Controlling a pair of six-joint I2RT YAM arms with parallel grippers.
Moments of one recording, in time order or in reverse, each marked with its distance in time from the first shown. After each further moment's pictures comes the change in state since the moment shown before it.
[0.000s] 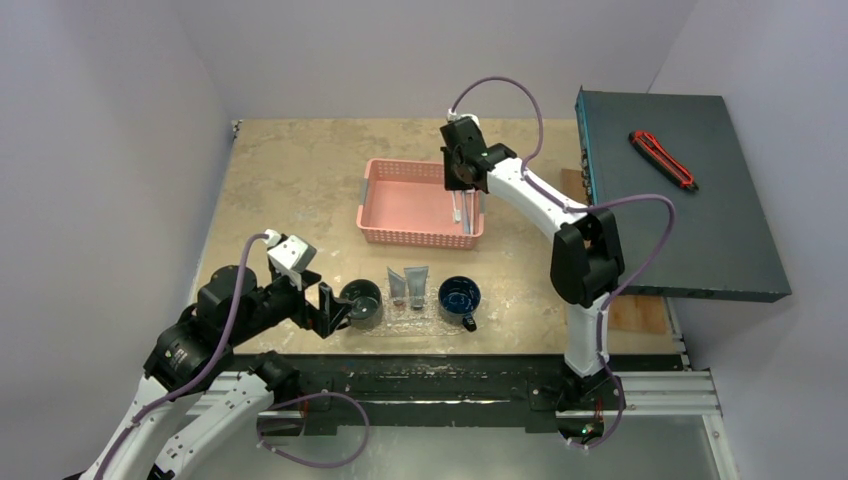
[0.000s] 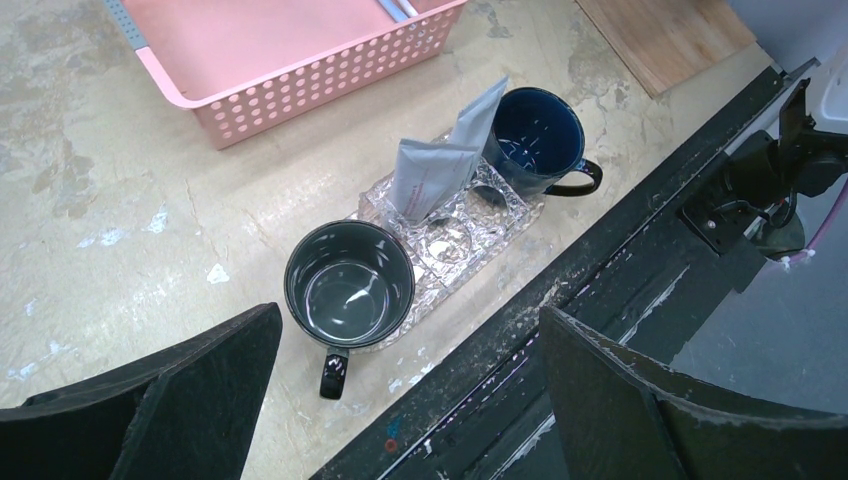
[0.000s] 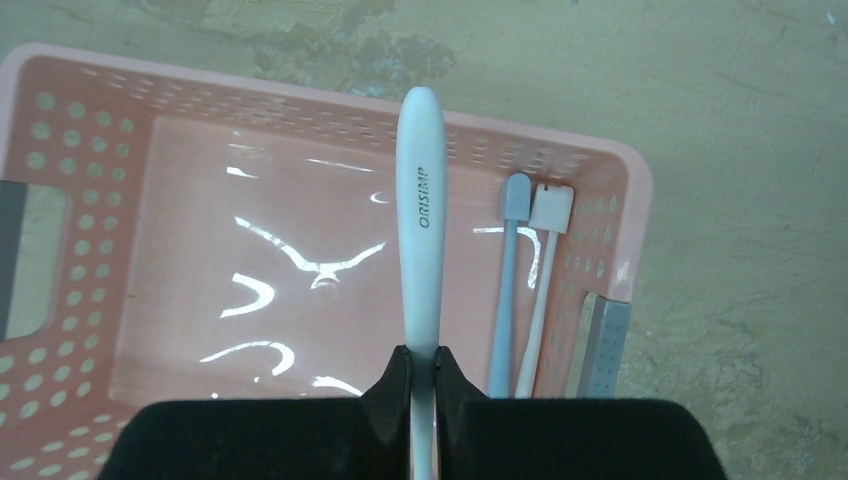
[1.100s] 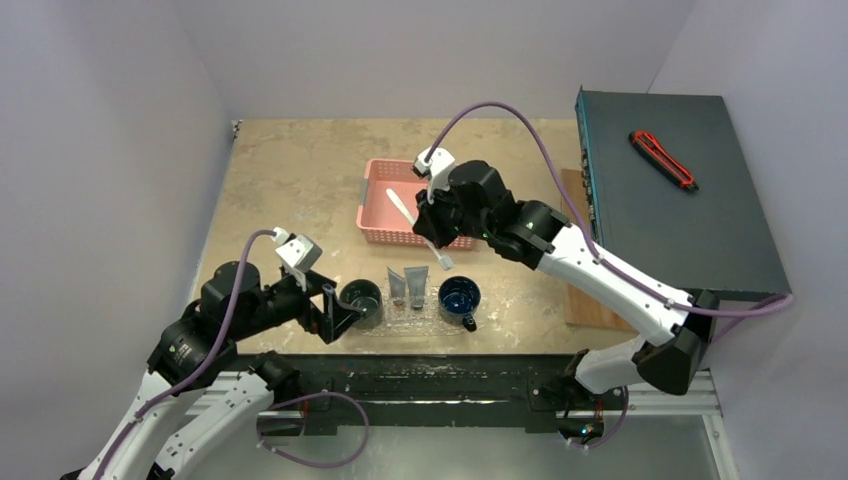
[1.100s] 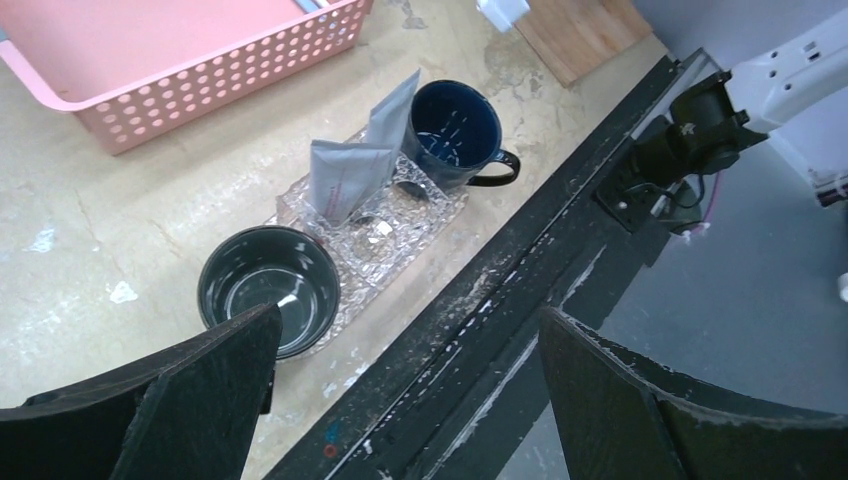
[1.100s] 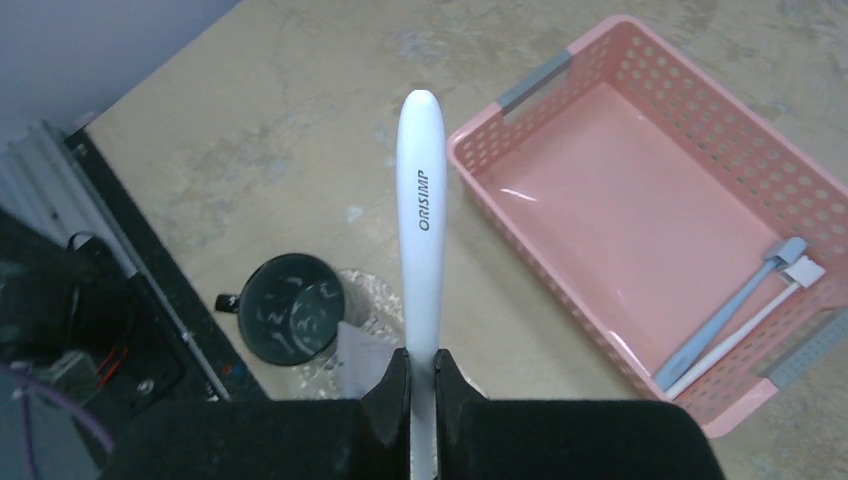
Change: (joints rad) left arm 0.000 0.026 0.000 0.029 0.144 -0.053; right arm 0.331 -0.602 -0.325 0.054 -0.245 -0.233
